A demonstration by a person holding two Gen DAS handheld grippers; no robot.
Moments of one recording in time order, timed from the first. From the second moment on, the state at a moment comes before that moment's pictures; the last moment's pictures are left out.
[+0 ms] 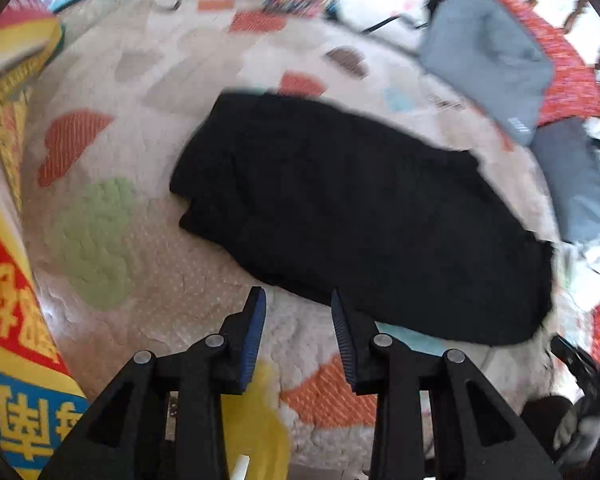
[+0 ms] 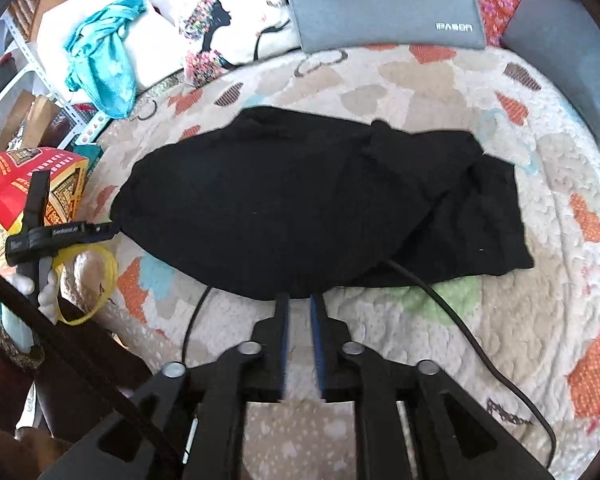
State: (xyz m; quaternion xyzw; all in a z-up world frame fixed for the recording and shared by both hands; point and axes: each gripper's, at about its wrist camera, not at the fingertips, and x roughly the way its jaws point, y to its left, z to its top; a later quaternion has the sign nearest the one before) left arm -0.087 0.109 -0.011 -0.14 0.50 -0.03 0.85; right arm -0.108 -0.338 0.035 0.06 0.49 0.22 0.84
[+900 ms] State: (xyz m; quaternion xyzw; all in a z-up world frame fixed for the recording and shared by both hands) left arm -0.071 0.408 0.190 0.33 0.24 0.55 0.73; right arm -0.141 -0.339 0.077 0.07 0.45 0.18 0.87
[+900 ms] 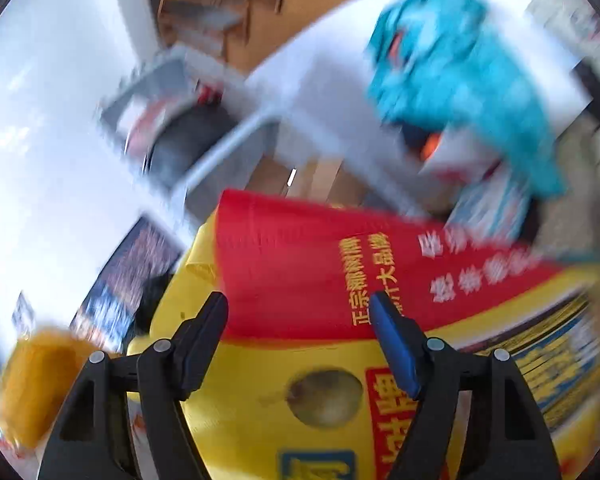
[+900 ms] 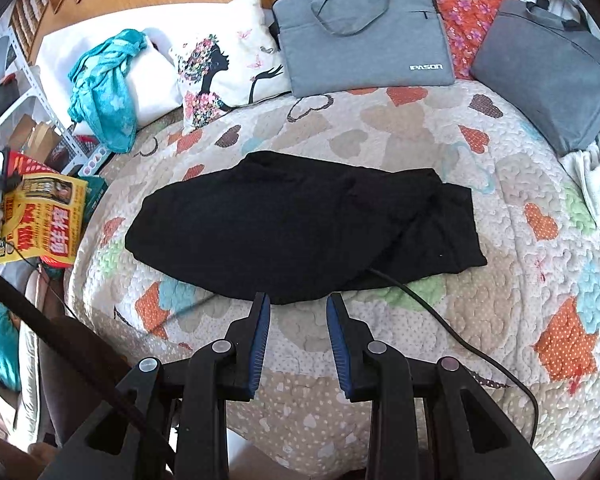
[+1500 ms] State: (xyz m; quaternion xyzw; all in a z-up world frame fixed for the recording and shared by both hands) left arm -0.144 0.460 0.221 0.06 0.27 0.47 0.84; right arm -0.113 -0.310 0.090 0.10 0.43 0.20 0.87
